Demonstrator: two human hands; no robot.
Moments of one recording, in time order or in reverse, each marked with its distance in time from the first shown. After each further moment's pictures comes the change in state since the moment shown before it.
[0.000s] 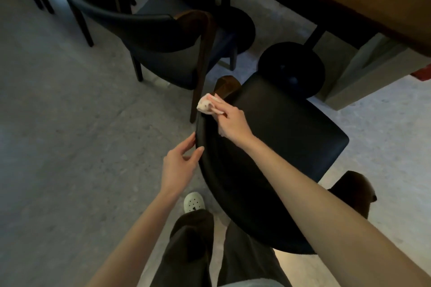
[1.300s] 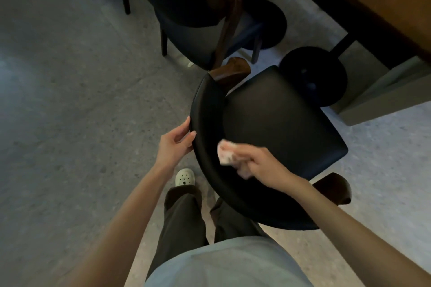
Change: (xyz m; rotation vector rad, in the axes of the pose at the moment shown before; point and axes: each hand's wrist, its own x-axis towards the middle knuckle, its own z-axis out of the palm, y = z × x) left_hand -0.063 -0.015 0.038 -0.434 0.171 -0.153; right_hand -0.142 0.065 -0.077 -0.038 -0.582 -0.022
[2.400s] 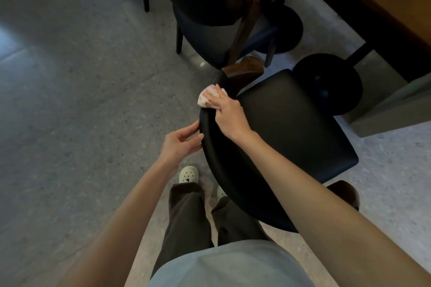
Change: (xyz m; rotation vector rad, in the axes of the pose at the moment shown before) left_hand -0.010 -0.011 -0.007 -0.128 -0.014 -0.092; right_hand 0.120 -0.051 0.027 -0.348 0.309 -0.127
